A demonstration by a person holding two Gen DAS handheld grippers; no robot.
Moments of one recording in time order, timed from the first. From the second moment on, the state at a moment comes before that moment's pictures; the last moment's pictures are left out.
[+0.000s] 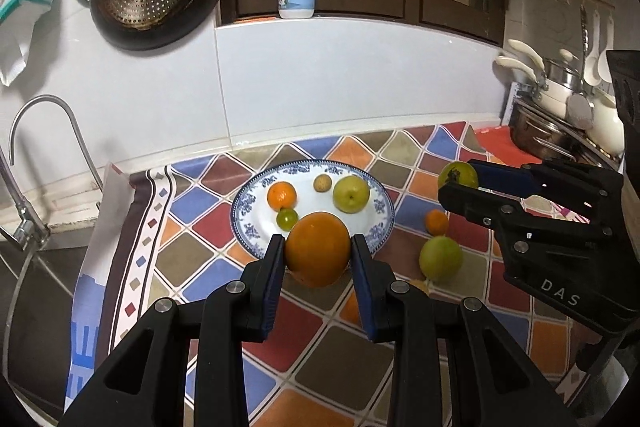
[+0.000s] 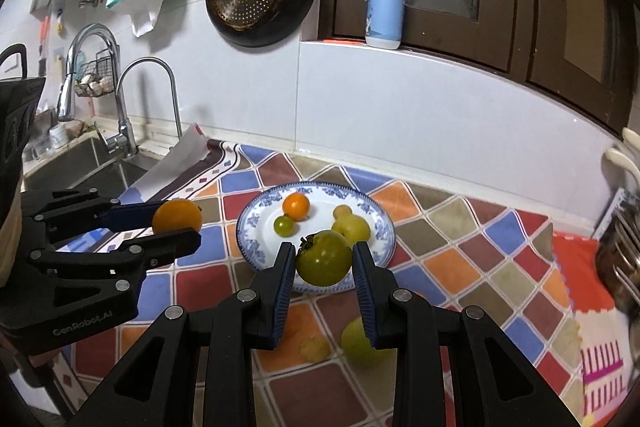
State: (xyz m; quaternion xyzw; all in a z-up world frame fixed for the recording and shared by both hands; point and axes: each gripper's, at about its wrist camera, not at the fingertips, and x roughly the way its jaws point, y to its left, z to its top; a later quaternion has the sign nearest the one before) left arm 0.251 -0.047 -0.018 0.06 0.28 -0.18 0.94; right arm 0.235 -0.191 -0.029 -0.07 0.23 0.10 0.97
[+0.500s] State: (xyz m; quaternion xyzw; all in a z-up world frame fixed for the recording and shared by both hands) left arm 0.301 -0.061 -0.032 0.05 0.30 -0.16 0.94; right arm 0.304 -0.201 -0.040 -0.08 0.26 0.16 0.95
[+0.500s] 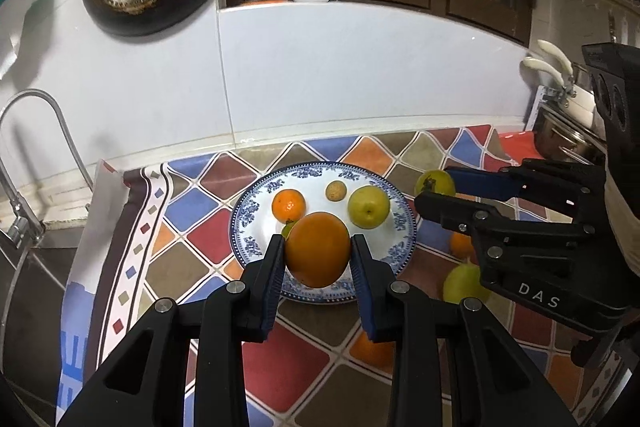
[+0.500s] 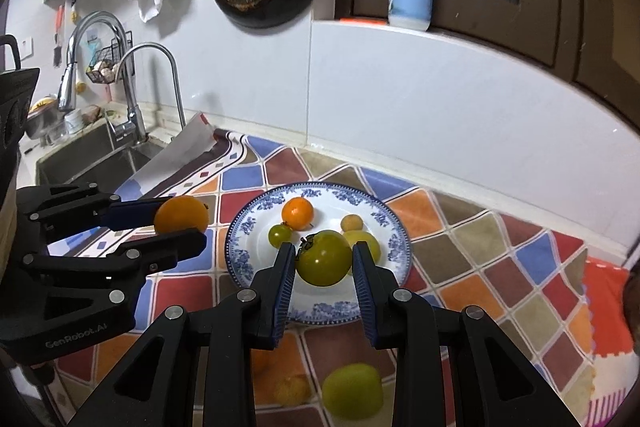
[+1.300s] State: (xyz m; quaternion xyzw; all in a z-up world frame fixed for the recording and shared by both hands) left arm 0.376 -0.068 -0.084 0.05 0.38 -0.18 0.91; right arm 0.392 -0.204 -0.091 -0.05 0.39 0.17 0.90
